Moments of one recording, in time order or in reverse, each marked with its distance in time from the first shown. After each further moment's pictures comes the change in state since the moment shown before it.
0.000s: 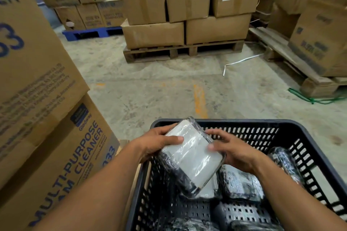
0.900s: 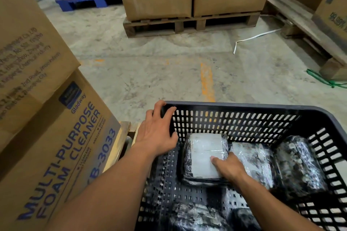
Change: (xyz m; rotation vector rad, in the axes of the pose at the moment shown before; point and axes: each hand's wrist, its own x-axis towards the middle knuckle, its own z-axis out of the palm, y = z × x) left_hand 0.016 -0.030 0.004 1.248 0.476 0.226; right_hand 0.041 0.119 0.019 -0.445 0.522 0.303
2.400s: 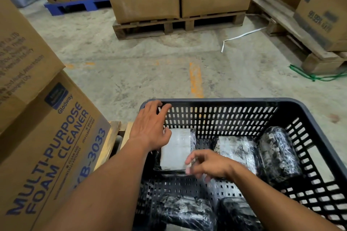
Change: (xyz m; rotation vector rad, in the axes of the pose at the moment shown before) left_hand 0.003 0.019 0.007 0.146 0.072 0.123; right_hand -0.036 -0.023 -0.028 -0.204 -0.621 -0.178
